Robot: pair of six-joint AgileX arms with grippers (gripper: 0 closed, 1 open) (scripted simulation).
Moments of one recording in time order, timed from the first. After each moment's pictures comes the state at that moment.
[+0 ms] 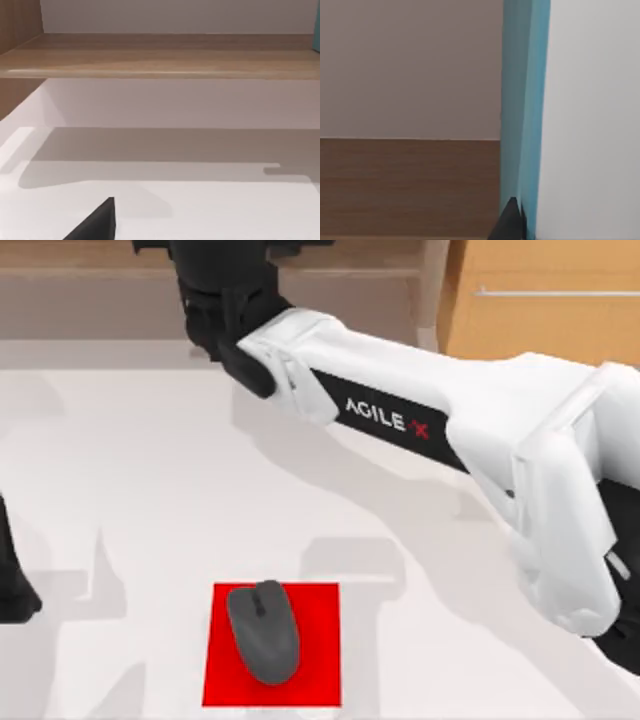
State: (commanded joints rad) left arm 0.00 0.00 0.00 0.00 0.00 0.00; right arm 0.77 2.62 2.27 0.35 0.81 -0.01
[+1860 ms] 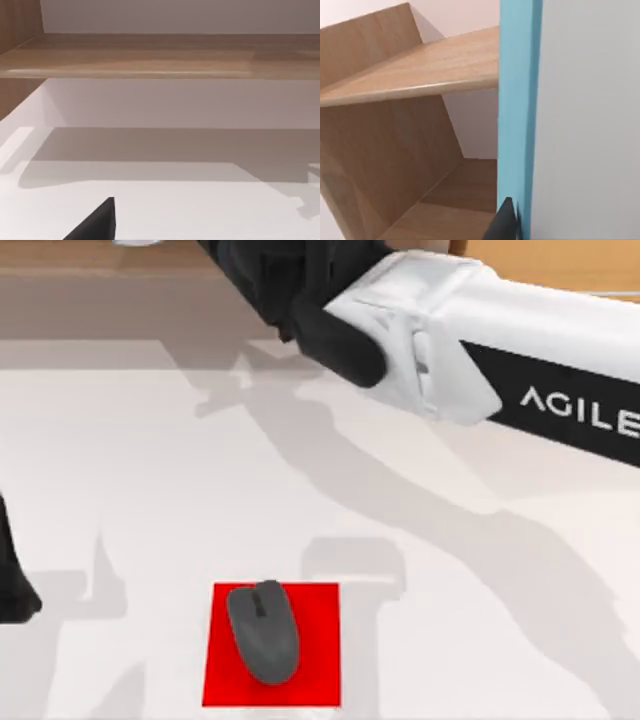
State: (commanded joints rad) left arm 0.00 0.00 0.00 0.00 0.00 0.00; right arm 0.86 1.99 1.72 0.32 0.34 0.30
